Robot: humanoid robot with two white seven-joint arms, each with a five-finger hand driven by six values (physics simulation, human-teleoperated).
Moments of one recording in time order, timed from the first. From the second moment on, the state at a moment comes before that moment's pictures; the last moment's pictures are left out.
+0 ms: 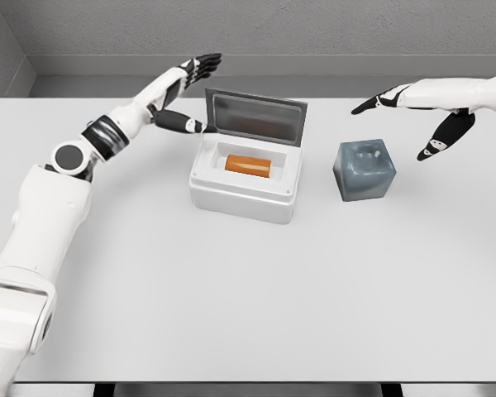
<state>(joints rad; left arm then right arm) -0.85 0.14 -0.27 -0.56 0.09 -0.61 -0.61 -1.40 -0.97 1.53 -1.23 -0.32 -0.61 0.53</state>
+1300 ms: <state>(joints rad) -0.79 0.17 -0.30 -0.63 0.18 -0.61 -0.61 -1.40 -0.97 1.53 -1.24 -0.32 -0.61 0.53</state>
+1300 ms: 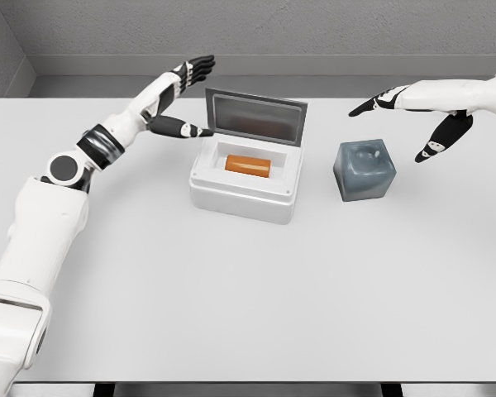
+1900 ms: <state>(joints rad) -0.75 0.17 -0.31 -0.68 0.18 -0.61 -0.61 -1.40 -0.97 1.53 -1.25 -0.32 -0.61 0.53</state>
